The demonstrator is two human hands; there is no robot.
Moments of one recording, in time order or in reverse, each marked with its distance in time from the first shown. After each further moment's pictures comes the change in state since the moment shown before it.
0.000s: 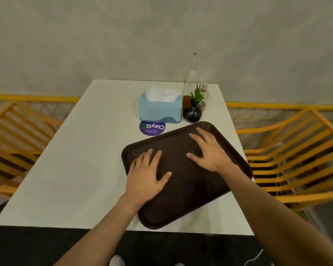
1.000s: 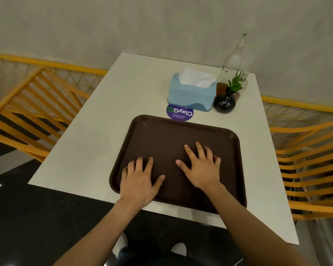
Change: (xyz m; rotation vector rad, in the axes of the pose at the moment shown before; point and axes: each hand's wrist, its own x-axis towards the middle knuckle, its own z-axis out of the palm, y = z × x) left_hand -0.063 -0.077 0.020 0.146 -0.070 -0.253; right_hand -0.020 -0.105 0.096 -0.187 -0.152 0.154
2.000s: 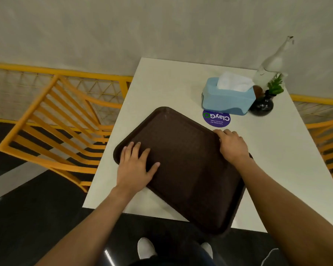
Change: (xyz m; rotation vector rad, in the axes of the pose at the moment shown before) left_hand 0.078 -0.199 -0.035 -0.068 0.151 0.151; right_hand 0.093 -0.080 -0.031 -0.084 0.103 0.065
